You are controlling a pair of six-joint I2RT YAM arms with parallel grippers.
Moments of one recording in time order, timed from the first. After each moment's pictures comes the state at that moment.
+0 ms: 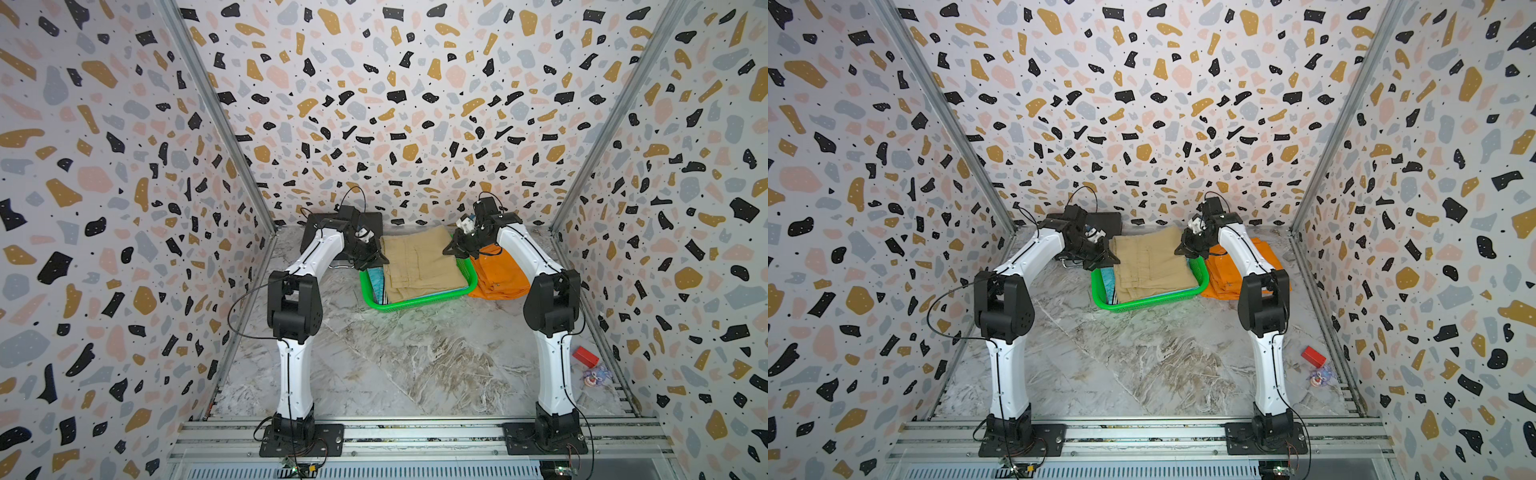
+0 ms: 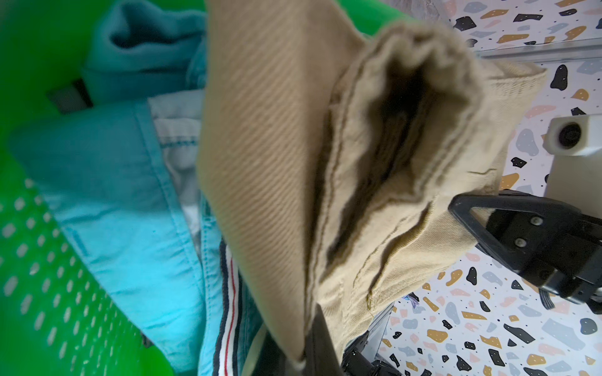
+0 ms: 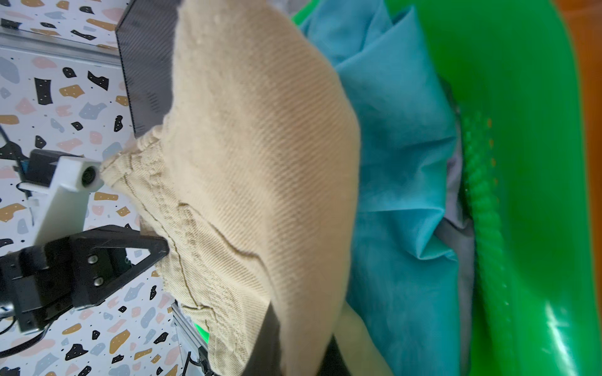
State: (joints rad) left arm -0.20 2.17 1.95 -0.96 0.68 -0.53; right arm 0.26 2.26 2.17 -0.98 -0.61 0.47
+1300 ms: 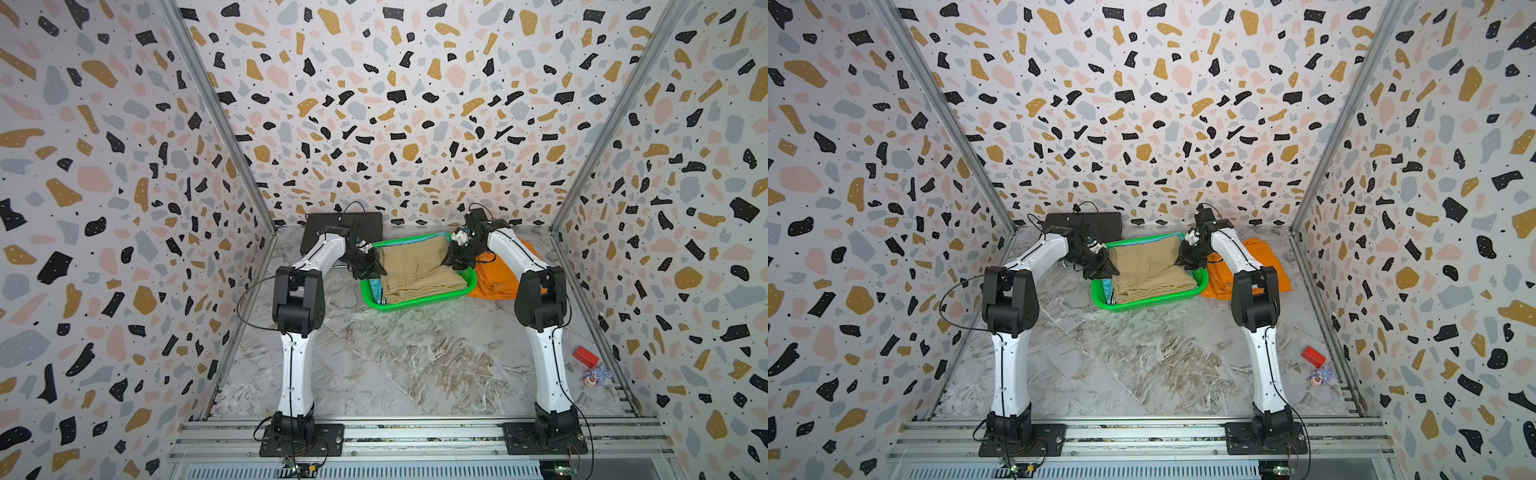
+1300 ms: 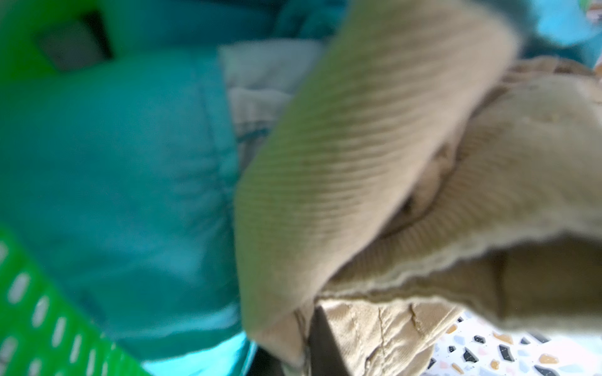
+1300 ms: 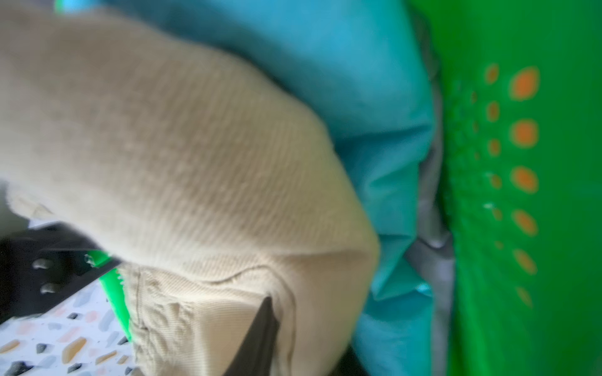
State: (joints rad) left arm -0.18 2.26 1.93 -0.99 0.67 -0.48; right arm 0.27 2.37 2.19 -1.03 -0.53 0.42
